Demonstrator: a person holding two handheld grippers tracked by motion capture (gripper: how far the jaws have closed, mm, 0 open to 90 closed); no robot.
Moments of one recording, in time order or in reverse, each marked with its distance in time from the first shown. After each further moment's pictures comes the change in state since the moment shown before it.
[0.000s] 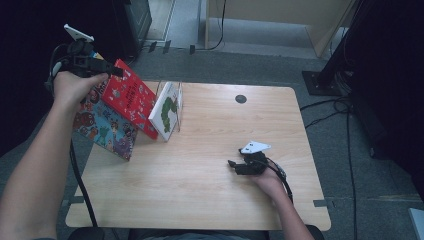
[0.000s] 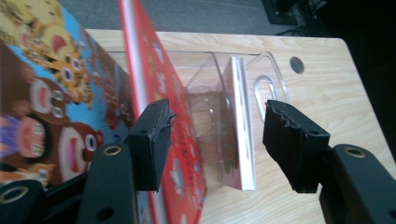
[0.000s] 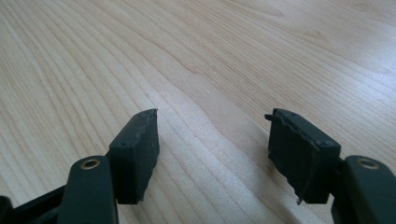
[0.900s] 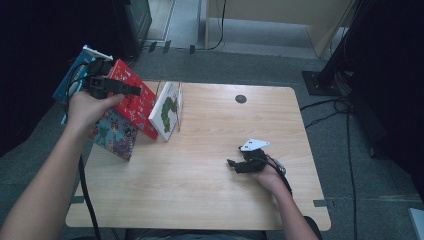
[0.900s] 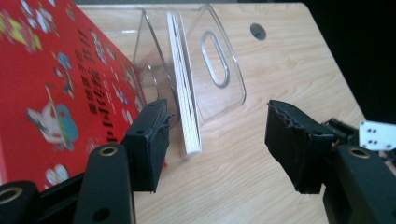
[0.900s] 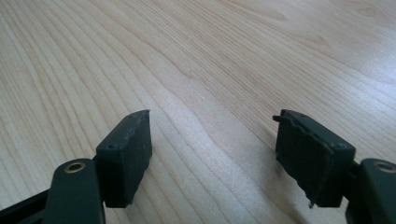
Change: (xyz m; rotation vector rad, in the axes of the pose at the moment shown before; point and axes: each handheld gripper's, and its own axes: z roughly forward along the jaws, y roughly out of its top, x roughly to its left) left arm -0.048 -0.054 0.011 0.024 -0.078 0.110; right arm -0.008 0.005 0.005 0.011 0.027 -0.021
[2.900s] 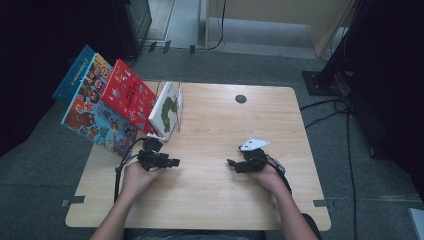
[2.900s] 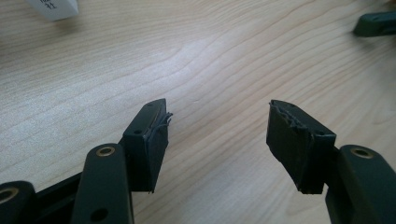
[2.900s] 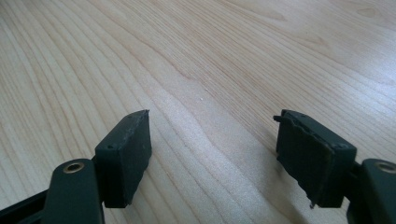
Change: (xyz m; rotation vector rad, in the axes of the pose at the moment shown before) left arm -0.035 -0.172 0.167 0.164 -0.053 0.144; right arm -0.001 0.000 0.001 0.002 0.001 -0.001
